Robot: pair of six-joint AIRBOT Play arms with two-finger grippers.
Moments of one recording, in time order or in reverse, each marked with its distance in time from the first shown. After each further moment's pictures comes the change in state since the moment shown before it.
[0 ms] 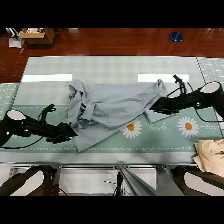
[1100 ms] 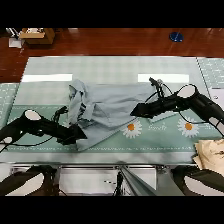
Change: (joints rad) left arm -0.203 -0.122 -0.018 -0.029 0.108 -0.062; right arm 0.273 0.000 -0.020 0.116 -0.085 -0.011
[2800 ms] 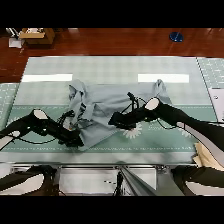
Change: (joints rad) left arm -0.024 -0.112 0.036 0.045 -0.028 0.123; right arm 0.349 -0.207 0.000 0.179 -0.275 0.294
